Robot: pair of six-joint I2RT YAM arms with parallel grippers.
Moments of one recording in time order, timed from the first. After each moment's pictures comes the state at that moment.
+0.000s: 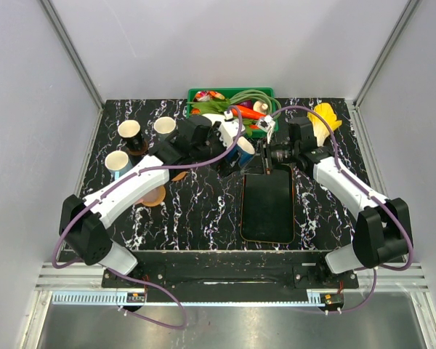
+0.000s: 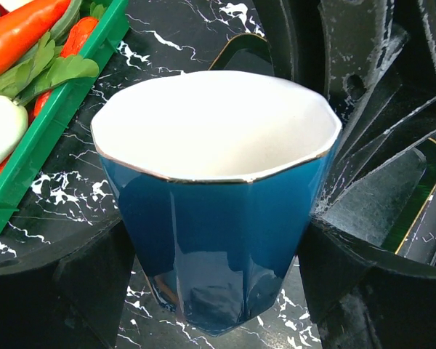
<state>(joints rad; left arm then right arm) -0.70 1.50 1.35 -0.39 0.31 0.20 0.35 1.46 1.08 -0.21 -1.02 0.10</state>
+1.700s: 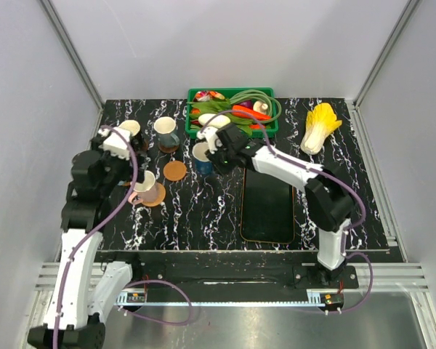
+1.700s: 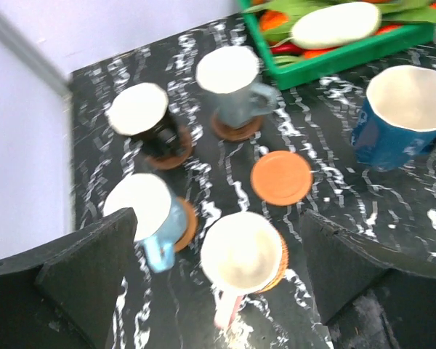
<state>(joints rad) -0.08 0.79 0.96 -0.49 0.16 0.24 0.72 1.89 1.46 -0.40 -0.19 -0.10</state>
